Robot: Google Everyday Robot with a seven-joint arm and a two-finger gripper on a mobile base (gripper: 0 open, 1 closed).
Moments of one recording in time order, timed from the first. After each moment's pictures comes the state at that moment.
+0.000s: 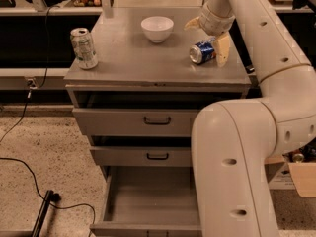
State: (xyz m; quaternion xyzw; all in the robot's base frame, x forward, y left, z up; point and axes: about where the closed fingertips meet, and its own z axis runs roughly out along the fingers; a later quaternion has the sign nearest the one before) arm 0.776 -0.168 0.873 -0.87 0.46 -0.11 0.15
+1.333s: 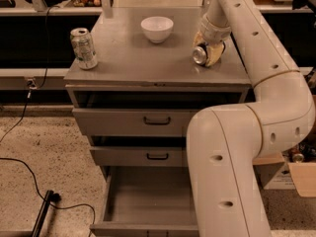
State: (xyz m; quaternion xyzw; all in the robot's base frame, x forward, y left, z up) arm 0.788 -0.179 0.833 -0.86 0.49 -0.09 0.13
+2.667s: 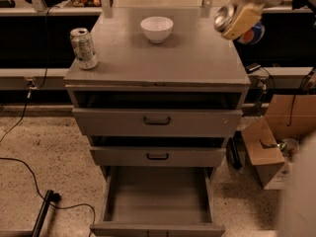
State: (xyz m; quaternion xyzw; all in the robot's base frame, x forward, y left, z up) arm 0.651 -0.188 1.007 -0.66 0.70 0.02 0.29
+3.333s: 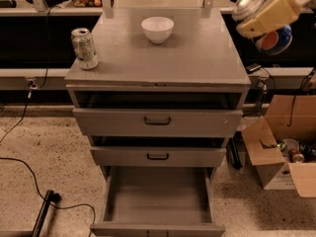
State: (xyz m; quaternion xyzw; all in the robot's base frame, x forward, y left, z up) arm 0.533 -0.183 1.073 -0.54 0.74 0.06 0.40
